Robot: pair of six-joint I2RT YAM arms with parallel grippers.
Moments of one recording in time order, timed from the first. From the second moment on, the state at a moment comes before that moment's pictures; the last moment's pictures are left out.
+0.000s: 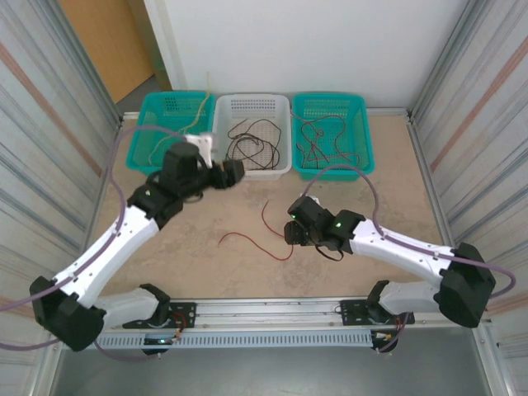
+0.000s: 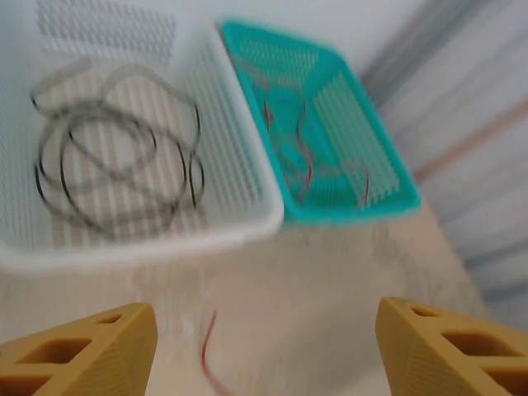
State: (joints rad) left arm -0.59 1.13 1.05 -0.42 0.08 -0.47; right arm 0.91 1.25 0.83 -0.64 0.17 0.76
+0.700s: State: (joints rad) left arm -0.77 0.94 0.70 -0.53 -0.04 -0.61; right arm 0.80 1.65 0.90 -0.54 0.07 0.72
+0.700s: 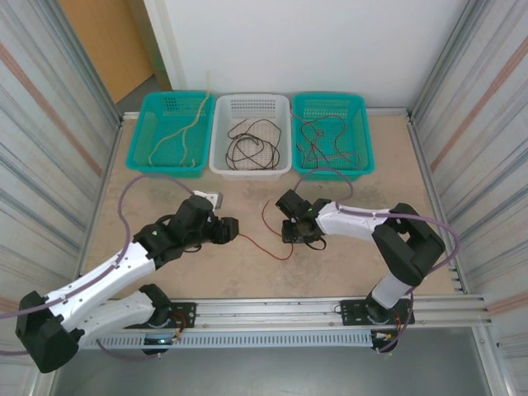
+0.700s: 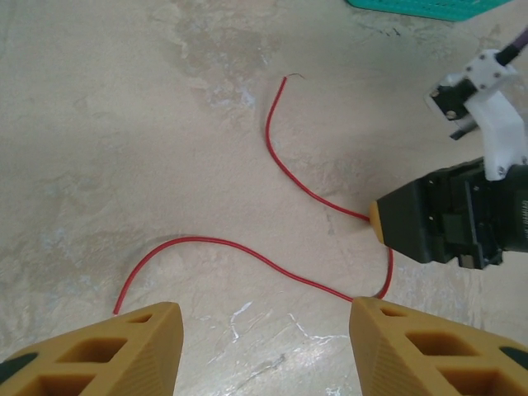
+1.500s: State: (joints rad) left arm -0.77 0.94 0.69 -0.47 -0.03 -0.63; right arm 0.94 1.69 1.01 -0.62 0.13 0.71
